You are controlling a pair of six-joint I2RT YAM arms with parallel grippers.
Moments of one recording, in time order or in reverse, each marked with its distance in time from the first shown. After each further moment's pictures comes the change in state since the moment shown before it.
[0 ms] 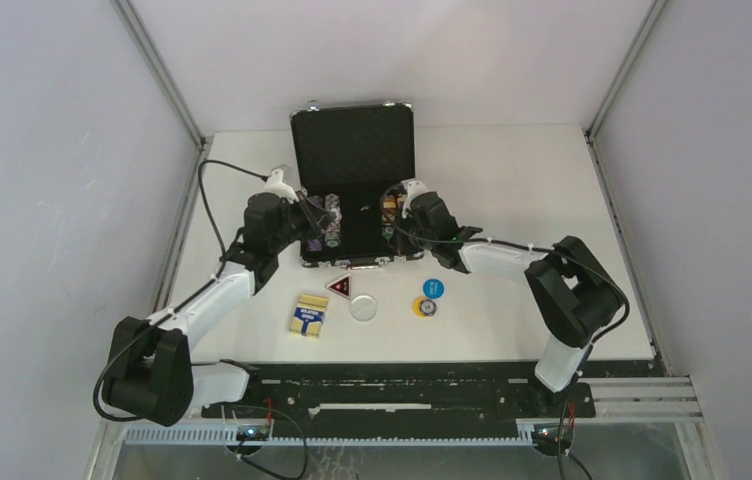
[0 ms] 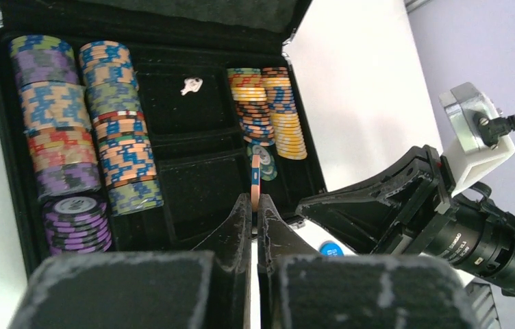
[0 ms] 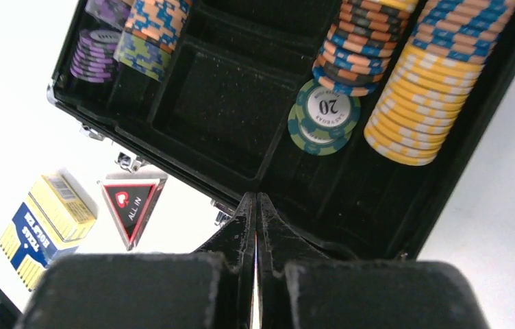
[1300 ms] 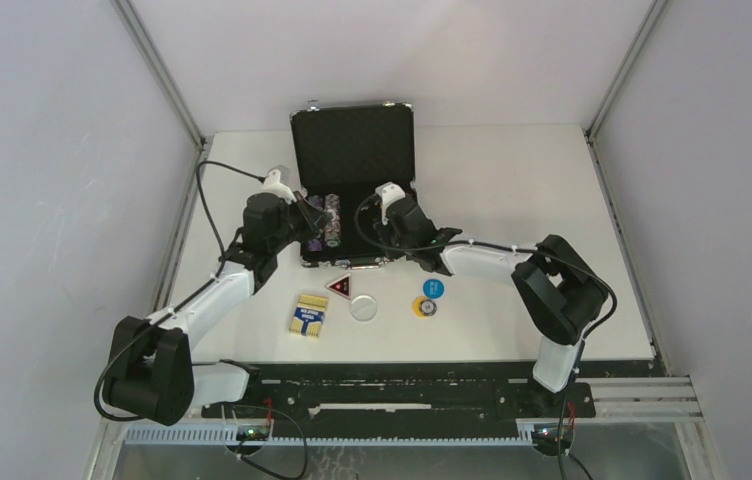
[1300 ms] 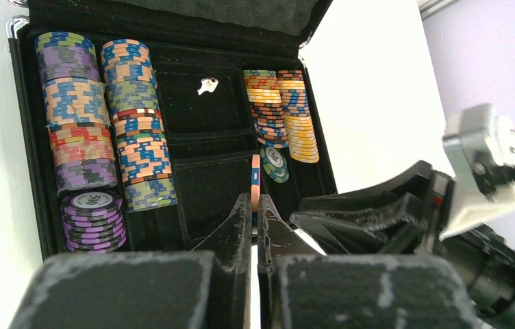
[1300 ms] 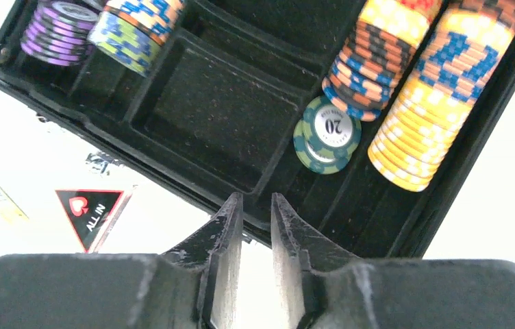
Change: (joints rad) left arm 0.013 0.002 -0.008 -0.021 -0.037 -0.003; right arm 0.094 0.094 0.097 -0.076 0.165 -0.136
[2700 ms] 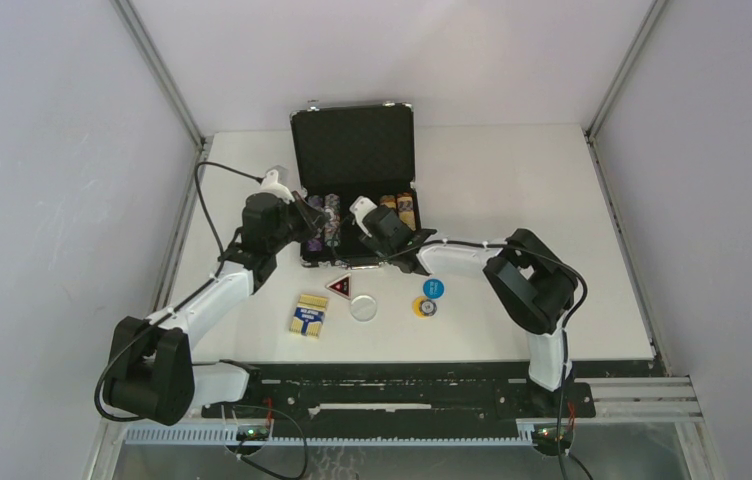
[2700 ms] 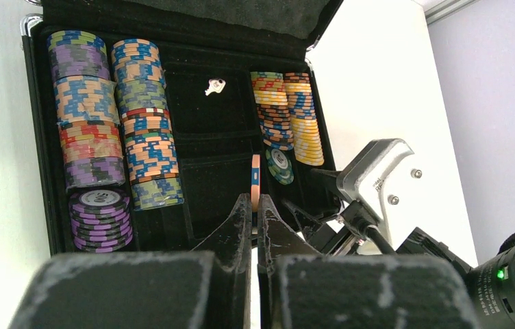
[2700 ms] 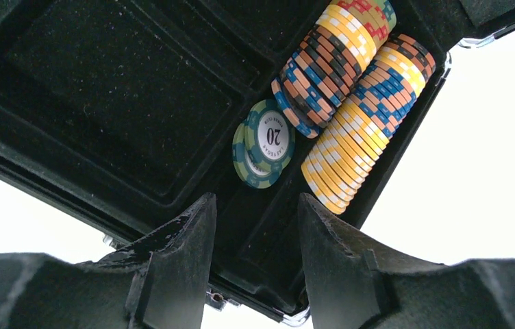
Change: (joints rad) left arm 0.009 0.000 0.000 -0.008 -0.009 -0.007; right arm 0.086 0.129 0.131 -0.118 0.307 -0.452
